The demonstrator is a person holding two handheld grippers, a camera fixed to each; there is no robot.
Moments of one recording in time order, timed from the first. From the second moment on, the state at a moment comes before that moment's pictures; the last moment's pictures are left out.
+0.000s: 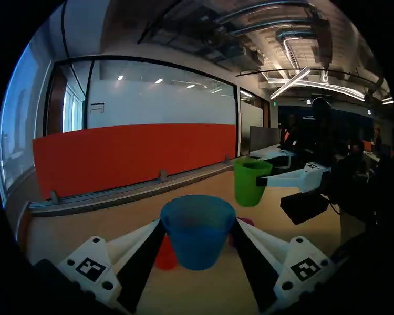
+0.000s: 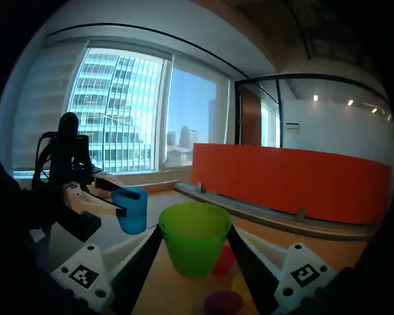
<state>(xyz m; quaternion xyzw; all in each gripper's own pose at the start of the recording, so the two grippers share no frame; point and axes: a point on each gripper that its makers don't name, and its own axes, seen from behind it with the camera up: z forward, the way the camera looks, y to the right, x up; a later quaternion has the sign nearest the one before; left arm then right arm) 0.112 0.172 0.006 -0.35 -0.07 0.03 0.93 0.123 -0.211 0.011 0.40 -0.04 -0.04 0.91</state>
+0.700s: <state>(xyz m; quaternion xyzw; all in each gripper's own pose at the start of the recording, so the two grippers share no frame) 0.144 0.182 0.013 -0.36 -0.02 0.08 0.93 0.115 -0.215 -0.011 0.44 -0.06 -0.03 0.89</state>
